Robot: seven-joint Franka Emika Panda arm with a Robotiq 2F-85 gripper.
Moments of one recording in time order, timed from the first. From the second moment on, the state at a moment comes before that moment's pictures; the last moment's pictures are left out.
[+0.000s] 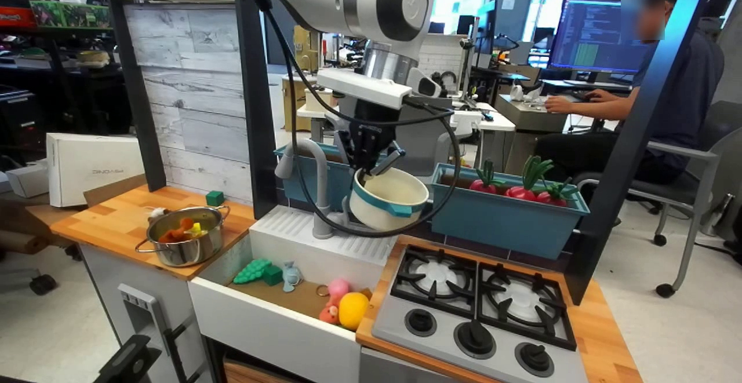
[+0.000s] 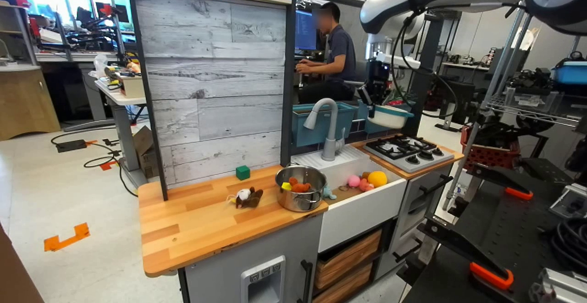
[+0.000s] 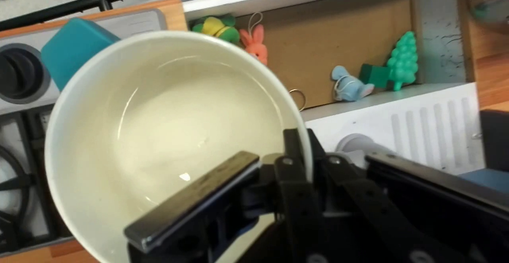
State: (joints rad) arm -0.36 1.41 0.02 -0.43 0.05 1.60 -0.02
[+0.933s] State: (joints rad) arm -0.11 1.25 0.04 -0.43 0.00 1.30 -0.30
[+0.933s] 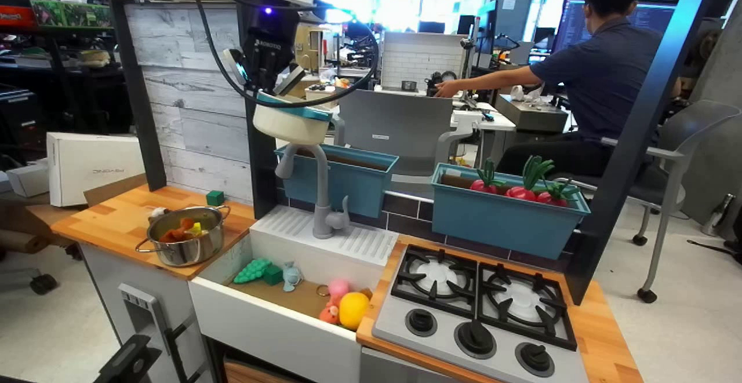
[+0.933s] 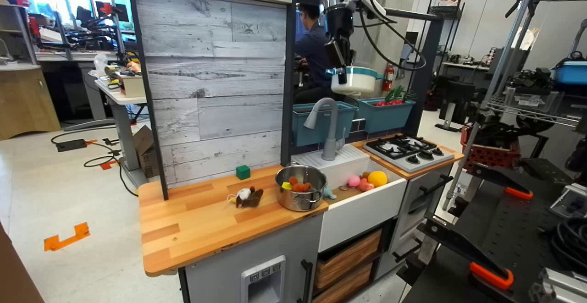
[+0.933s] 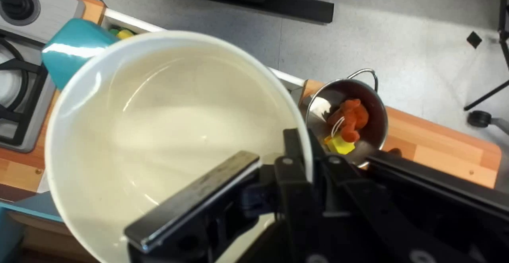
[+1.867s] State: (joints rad) arm 0.03 1.23 -0.05 -0.45 -0.22 1.20 -0.70
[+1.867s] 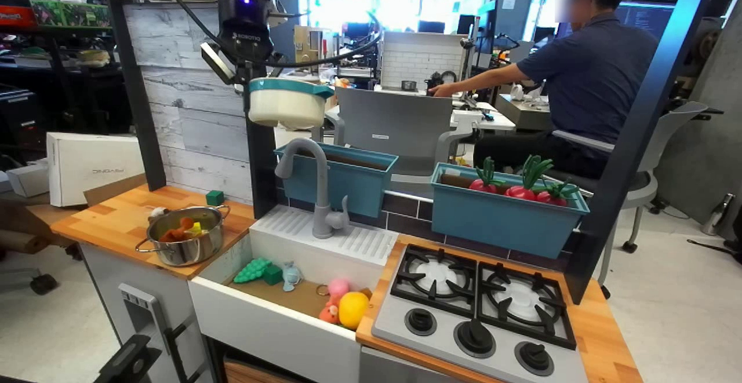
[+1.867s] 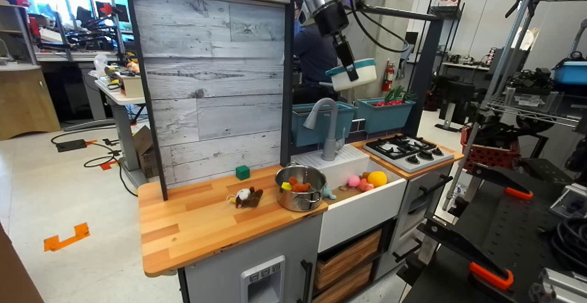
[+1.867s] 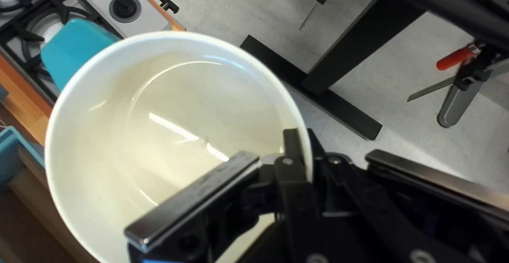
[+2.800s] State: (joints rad) arm 0.03 1.24 -0.09 -0.46 -0.25 1.20 -0.71
